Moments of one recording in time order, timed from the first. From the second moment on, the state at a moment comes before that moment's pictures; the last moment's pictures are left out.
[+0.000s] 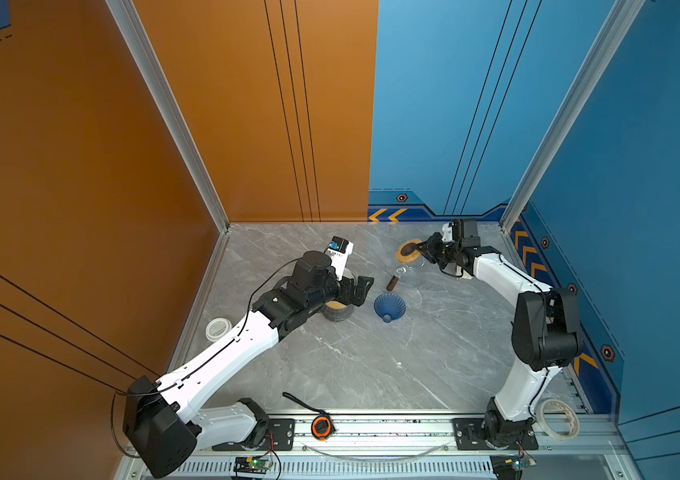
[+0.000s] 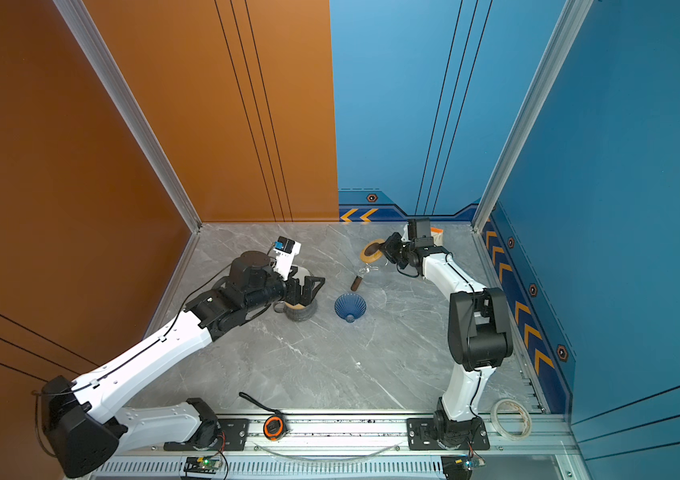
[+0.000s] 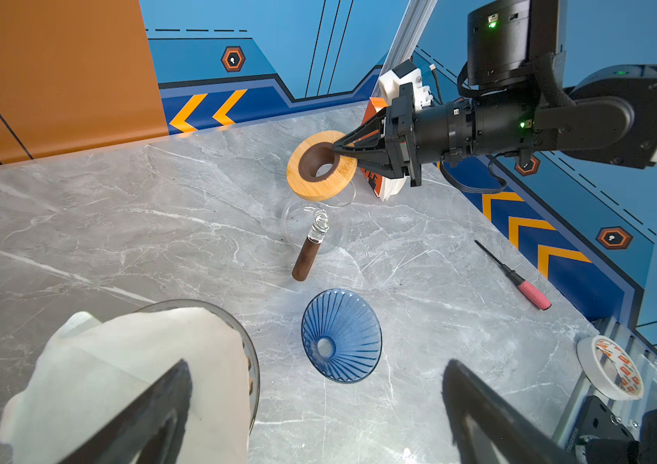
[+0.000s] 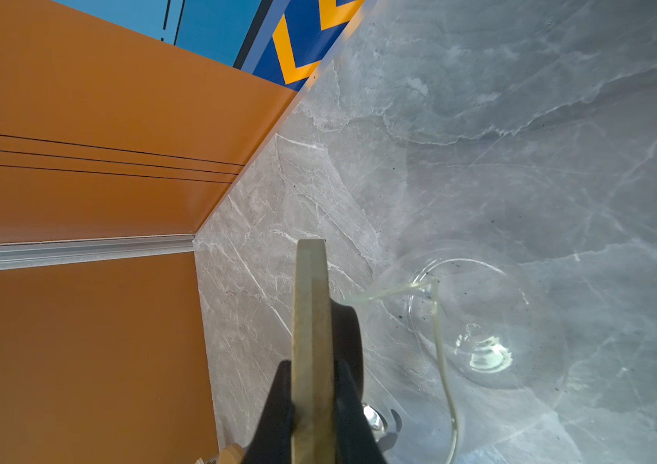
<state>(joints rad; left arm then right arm) -0.66 1.22 1.08 -0.30 0.07 -0.27 0.14 1.82 1.36 -0.21 -0.43 0.91</state>
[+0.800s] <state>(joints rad) -0.68 1.22 1.08 -0.29 0.07 -0.28 0.12 1.80 1.27 -0.10 -0.45 0.95</state>
